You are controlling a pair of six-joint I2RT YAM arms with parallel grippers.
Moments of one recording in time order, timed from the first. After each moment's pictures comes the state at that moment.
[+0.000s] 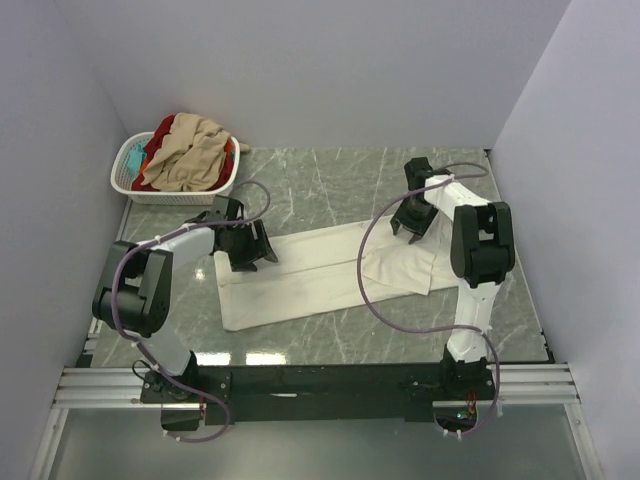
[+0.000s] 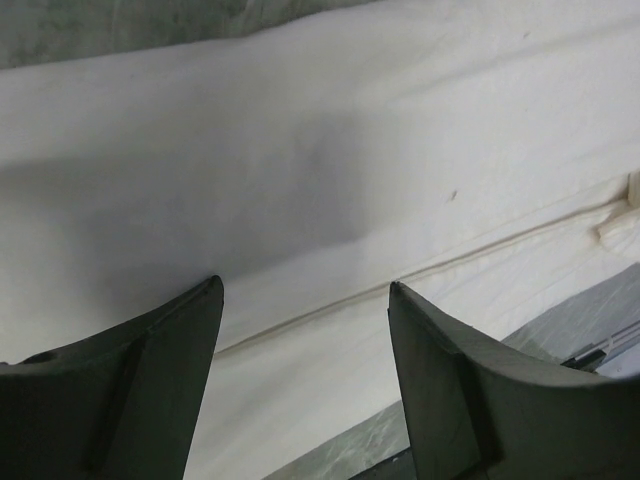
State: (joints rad) left arm -0.25 1.67 0.94 -0.35 0.33 -0.57; right arm 0.12 2.06 1.52 -0.82 0.08 0.71
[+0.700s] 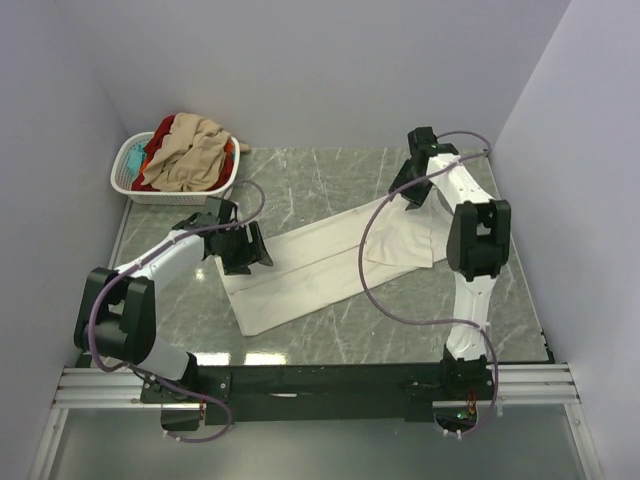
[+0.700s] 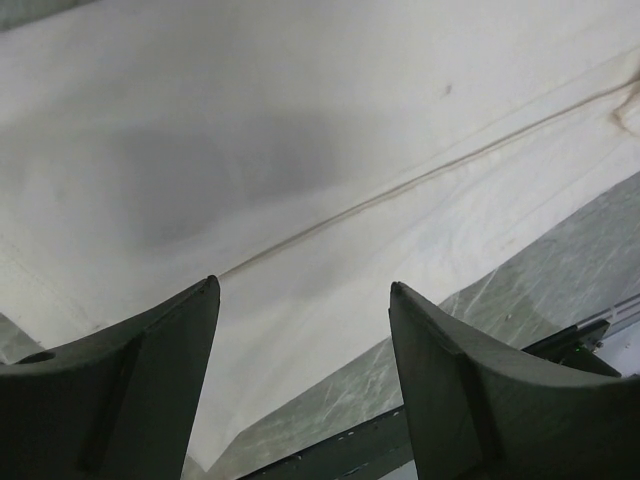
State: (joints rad) left arm -0.26 1.49 0.92 -0.50 0.33 -0.55; right arm 0.11 2.19 1.91 -0.89 0.03 0.65
